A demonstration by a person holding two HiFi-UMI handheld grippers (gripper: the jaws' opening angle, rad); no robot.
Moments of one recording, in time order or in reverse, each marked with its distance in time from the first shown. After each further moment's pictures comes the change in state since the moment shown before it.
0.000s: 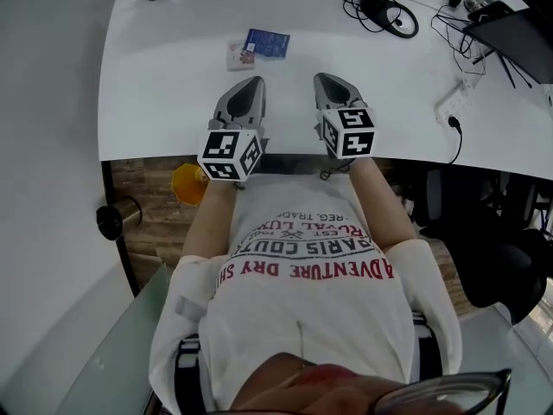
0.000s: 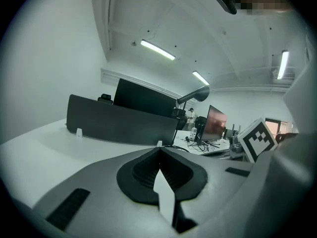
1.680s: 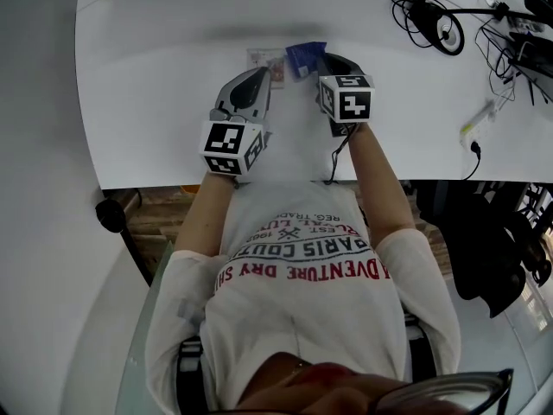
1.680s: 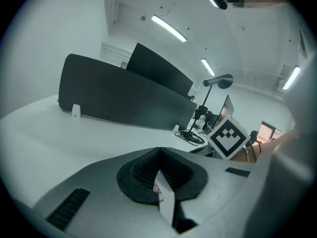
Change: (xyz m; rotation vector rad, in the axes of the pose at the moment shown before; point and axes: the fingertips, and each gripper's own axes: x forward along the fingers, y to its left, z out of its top) left arm 0.112 0.160 -0.049 -0.100 0.214 -0.077; right arm 0.227 -0.024 -0.054 0.057 0.420 -0.084
